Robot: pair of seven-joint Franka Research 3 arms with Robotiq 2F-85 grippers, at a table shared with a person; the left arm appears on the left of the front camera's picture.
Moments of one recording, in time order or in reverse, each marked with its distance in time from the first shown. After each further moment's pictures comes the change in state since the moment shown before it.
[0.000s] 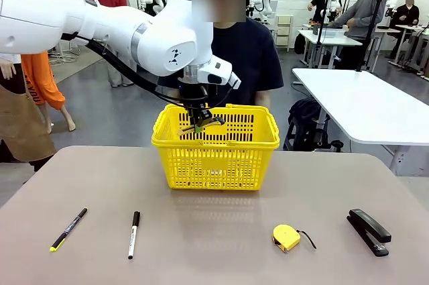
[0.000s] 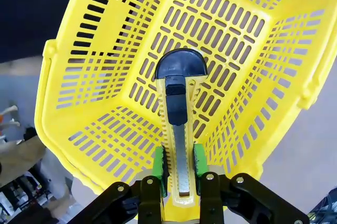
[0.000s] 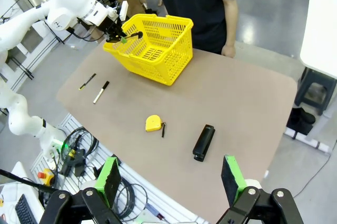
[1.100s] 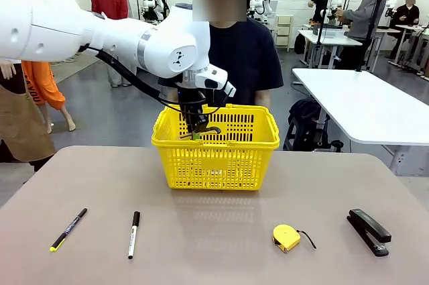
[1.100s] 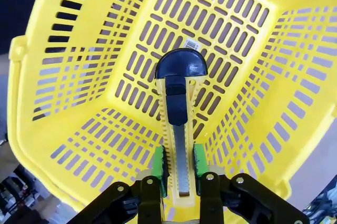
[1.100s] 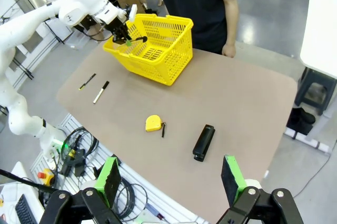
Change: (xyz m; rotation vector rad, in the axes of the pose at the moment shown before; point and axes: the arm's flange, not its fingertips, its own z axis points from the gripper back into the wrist) left arm 0.009 0.028 -0.044 -0.117 0.079 -0.005; right arm 0.000 0.000 0.000 0.000 0.000 0.000
